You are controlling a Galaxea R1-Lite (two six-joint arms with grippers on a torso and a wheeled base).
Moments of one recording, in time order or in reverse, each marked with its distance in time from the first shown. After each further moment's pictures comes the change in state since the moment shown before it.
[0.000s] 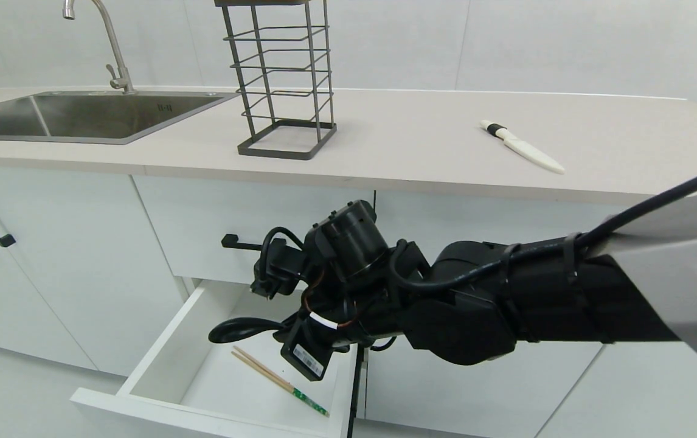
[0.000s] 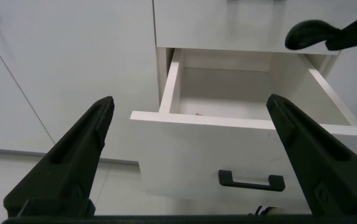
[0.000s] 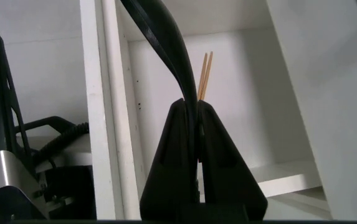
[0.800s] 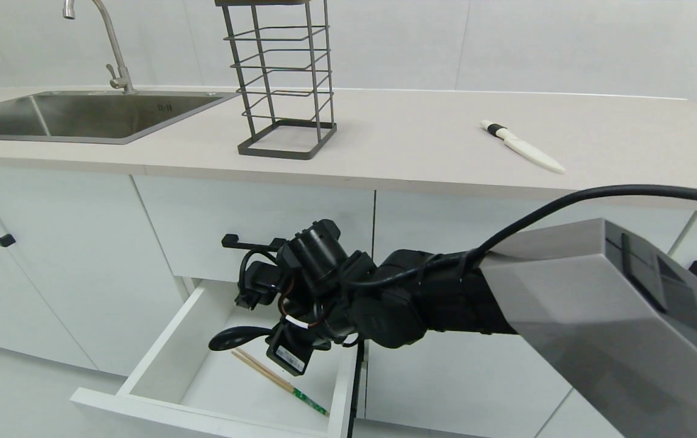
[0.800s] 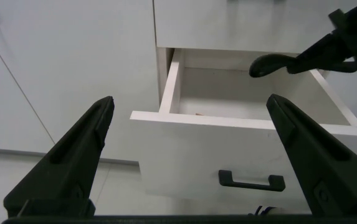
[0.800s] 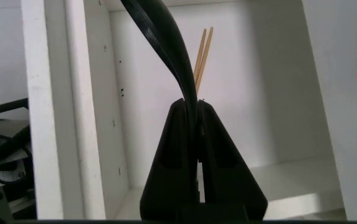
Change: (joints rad) left arm 0.000 0.000 0.000 0.000 0.000 0.000; right arm -0.010 0.225 -0.257 0.115 -0.004 -0.065
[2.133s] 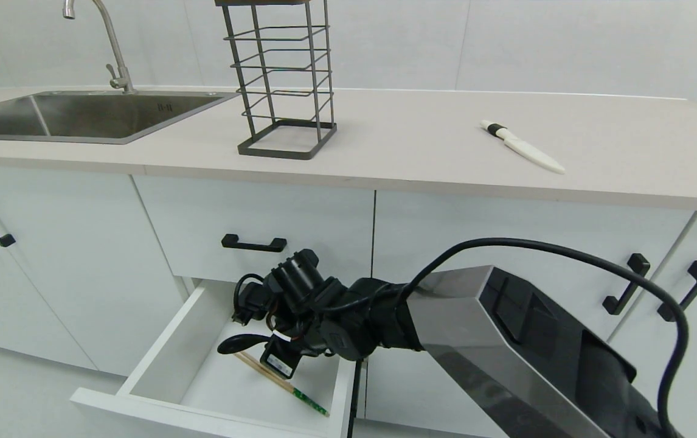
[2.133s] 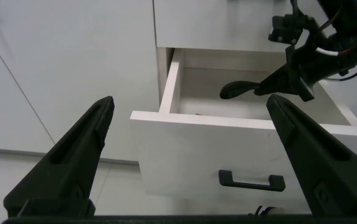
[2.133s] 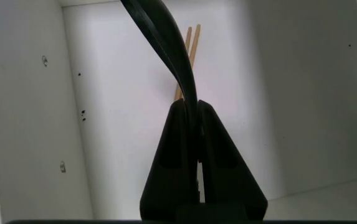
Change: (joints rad) left arm 0.000 0.000 0.000 0.000 0.000 0.000; right arm -0.012 0.251 -0.226 0.007 -0.083 0.010
